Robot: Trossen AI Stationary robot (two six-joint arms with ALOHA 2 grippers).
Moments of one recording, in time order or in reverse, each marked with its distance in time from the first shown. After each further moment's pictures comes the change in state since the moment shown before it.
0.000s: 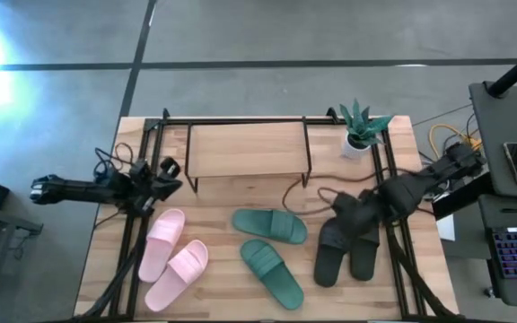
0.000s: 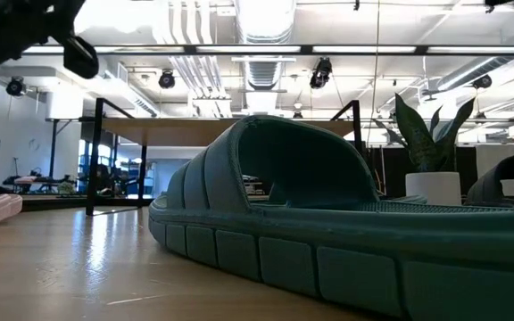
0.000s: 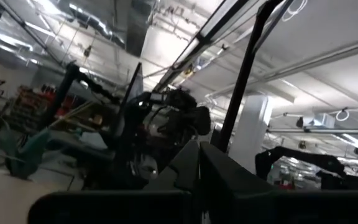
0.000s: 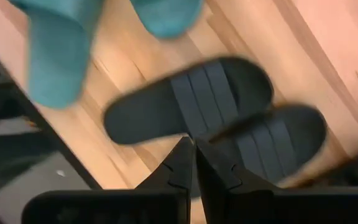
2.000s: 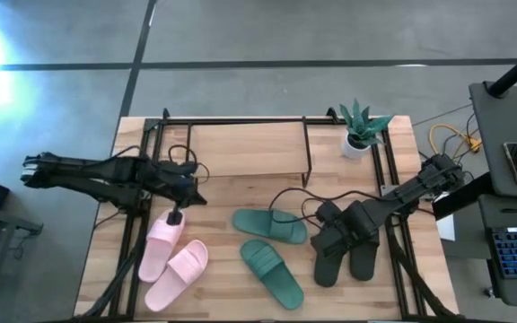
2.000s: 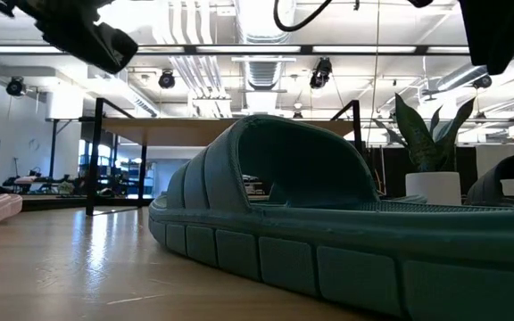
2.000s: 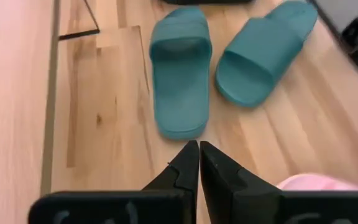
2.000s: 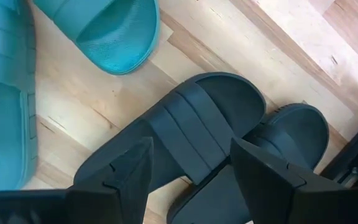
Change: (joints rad) left arm -0.024 0.575 0.743 -1.340 0.025 0.536; right arm -0.010 0.230 0.019 0.010 0.130 0.242
